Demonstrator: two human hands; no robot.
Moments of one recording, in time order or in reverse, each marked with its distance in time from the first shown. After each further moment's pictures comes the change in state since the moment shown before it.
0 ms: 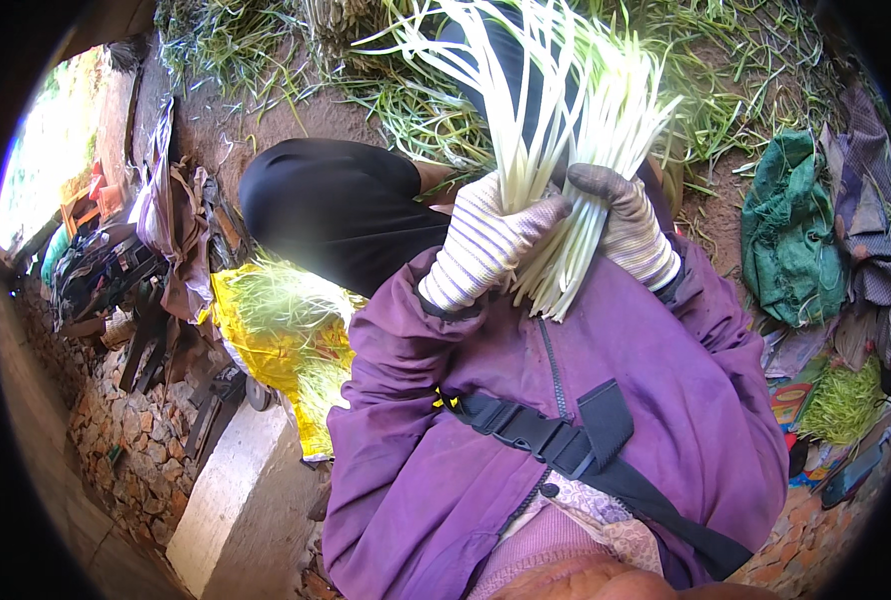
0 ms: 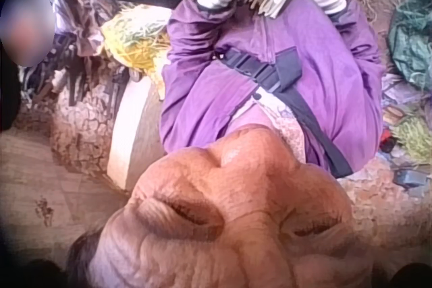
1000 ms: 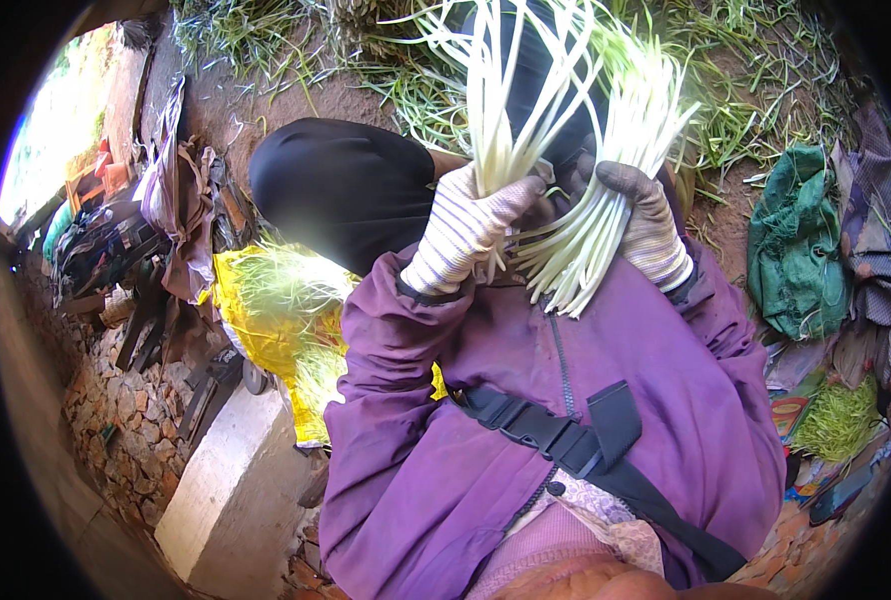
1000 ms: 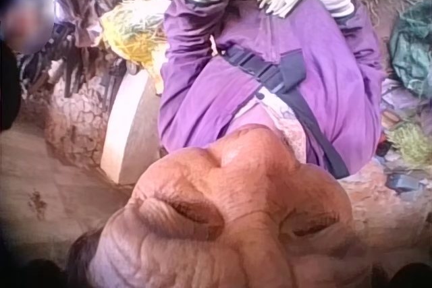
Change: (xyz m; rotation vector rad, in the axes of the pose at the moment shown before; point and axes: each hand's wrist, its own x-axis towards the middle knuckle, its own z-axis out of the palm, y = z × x) left_hand -0.005 0.002 -0.027 -0.107 0.055 -0.114; right_hand -0.004 -0.010 0.015 0.005 0.065 0.036
